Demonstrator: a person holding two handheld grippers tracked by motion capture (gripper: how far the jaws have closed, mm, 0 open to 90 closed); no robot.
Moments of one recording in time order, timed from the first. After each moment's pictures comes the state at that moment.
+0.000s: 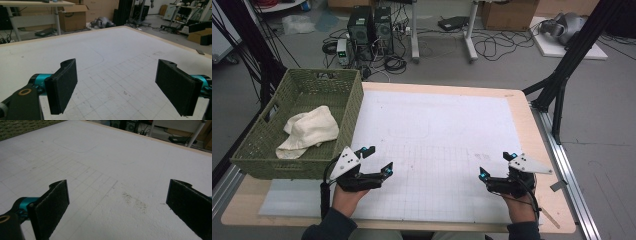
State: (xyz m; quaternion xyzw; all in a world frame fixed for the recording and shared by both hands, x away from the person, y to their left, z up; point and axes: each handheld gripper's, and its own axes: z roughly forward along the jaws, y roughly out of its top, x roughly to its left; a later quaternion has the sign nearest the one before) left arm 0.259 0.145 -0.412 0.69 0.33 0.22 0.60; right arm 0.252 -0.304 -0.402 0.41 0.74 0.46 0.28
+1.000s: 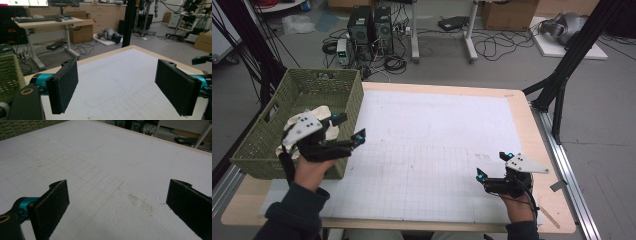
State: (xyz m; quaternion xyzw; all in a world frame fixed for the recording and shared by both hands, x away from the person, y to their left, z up) left arm 0.287 0.211 -0.308 0.68 0.33 0.26 0.61; right arm 0.254 -0.299 -0.404 0.39 0.75 0.46 0.27
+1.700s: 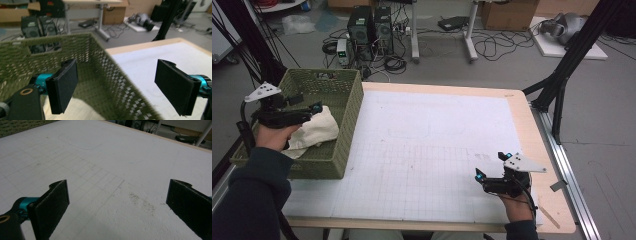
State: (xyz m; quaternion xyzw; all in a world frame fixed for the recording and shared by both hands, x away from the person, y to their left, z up) left arm 0.360 0.317 -0.313 0.67 0.45 0.27 0.52; right arm 0.256 -0.297 -0.408 0.40 0.75 0.46 0.26
